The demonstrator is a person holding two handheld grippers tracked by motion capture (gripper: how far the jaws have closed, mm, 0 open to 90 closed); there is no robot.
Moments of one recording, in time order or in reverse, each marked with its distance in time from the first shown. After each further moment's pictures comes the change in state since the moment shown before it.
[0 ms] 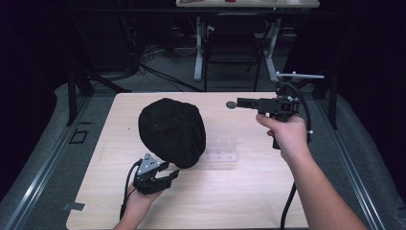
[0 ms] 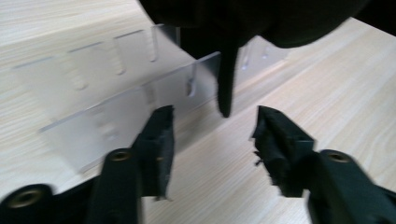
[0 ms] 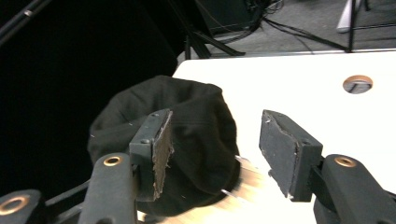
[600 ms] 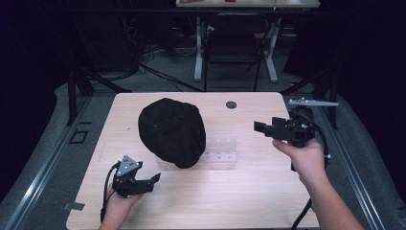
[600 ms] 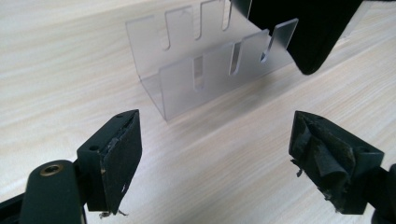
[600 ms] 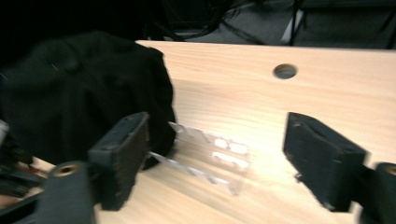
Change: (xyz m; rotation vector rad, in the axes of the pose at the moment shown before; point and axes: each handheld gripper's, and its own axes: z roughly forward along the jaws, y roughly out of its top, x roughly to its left) left arm 0.039 -0.022 -0.027 0.048 0.116 -0.027; right arm -0.033 -0.056 -0.024 -0.016 -0.184 -0.172
